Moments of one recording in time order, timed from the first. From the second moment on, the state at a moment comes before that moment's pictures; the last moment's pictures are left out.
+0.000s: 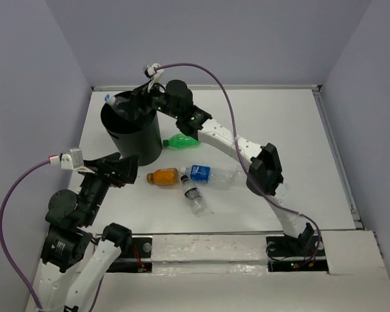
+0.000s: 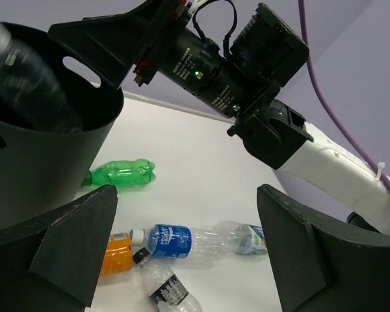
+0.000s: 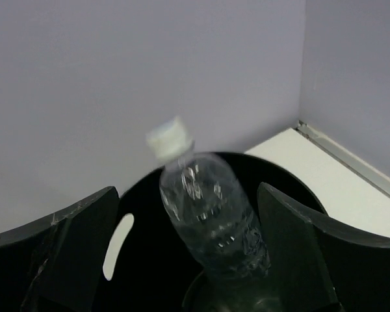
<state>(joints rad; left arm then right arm) -0.40 0.28 0.85 -0.46 -0.08 -0.56 0.87 2.35 2.34 0.18 -0.21 0.21</state>
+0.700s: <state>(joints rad) -0.51 0.84 0.75 -0.15 0.02 -0.76 0.60 1.30 0.93 0.17 -0.07 0.34</state>
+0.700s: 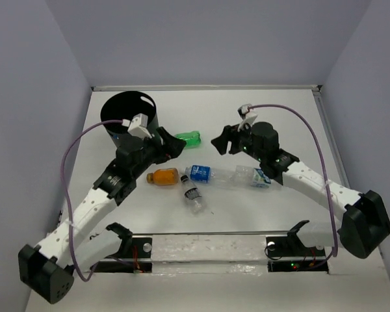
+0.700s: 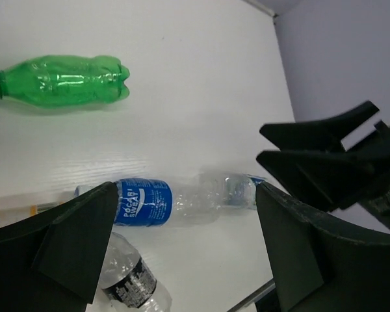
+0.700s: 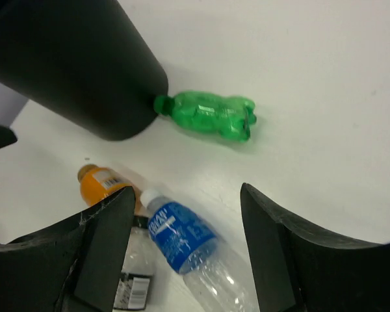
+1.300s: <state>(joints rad) -0.65 1.65 1.08 -0.06 -0.59 -1.22 0.61 0.94 0.67 0.03 -0.07 0.41</state>
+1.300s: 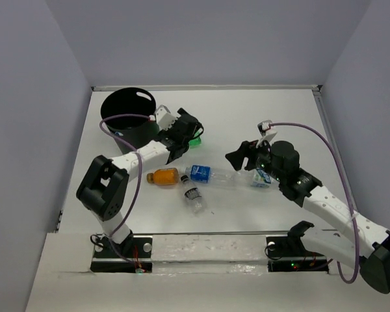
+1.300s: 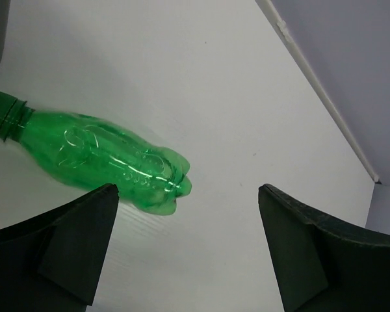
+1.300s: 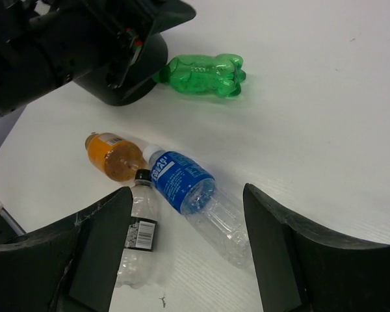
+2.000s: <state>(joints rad) -0.78 1.82 1.30 -0.30 -0.73 -1.29 0.61 0.82 0.61 0.00 -0.14 0.38</state>
